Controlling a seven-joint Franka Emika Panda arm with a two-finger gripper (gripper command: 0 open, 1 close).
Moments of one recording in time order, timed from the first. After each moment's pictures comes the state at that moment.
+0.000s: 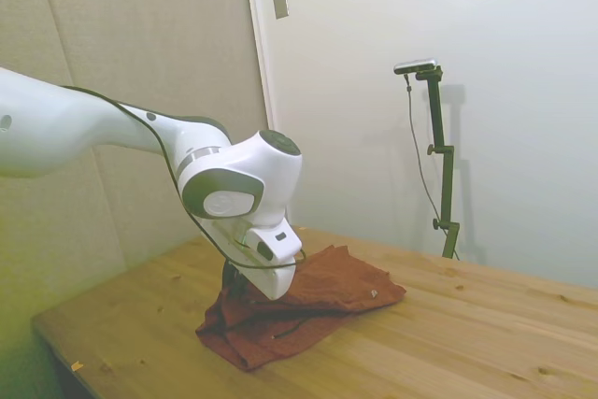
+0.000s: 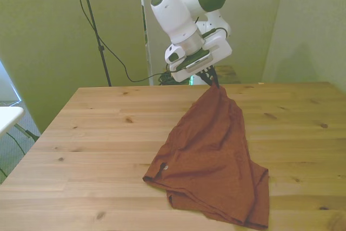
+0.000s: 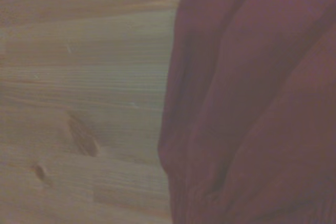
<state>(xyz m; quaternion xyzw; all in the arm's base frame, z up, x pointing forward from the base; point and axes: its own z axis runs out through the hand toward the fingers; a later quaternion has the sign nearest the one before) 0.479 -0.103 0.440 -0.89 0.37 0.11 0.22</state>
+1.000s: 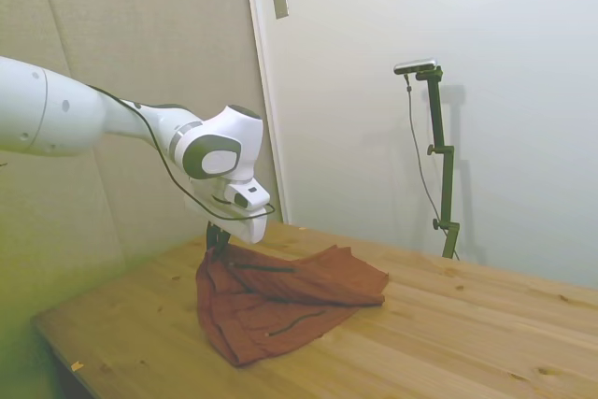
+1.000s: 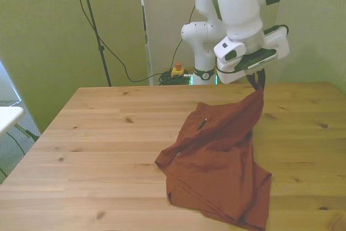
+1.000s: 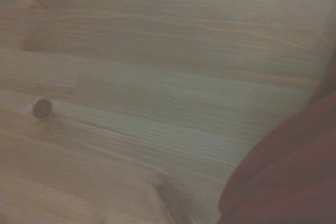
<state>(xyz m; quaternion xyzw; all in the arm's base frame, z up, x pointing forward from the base) 0.565 0.042 0.458 -0.93 0.32 0.11 0.15</state>
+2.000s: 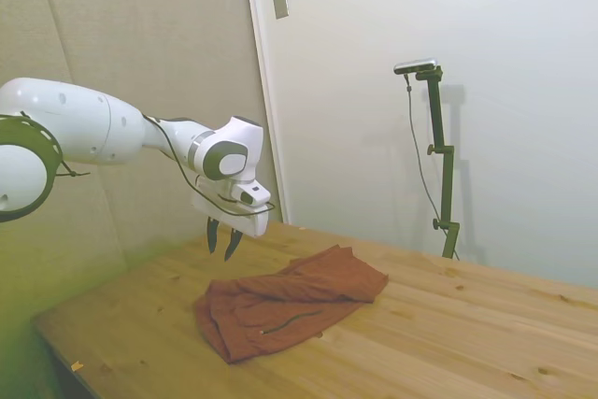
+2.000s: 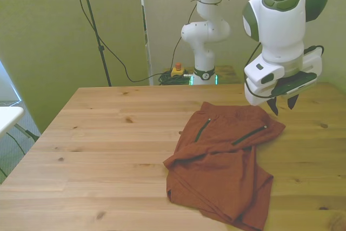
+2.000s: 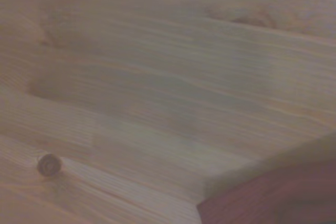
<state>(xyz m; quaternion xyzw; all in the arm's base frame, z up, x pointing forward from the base) 0.631 0.095 0.438 -0.94 0.30 0.12 0.13</state>
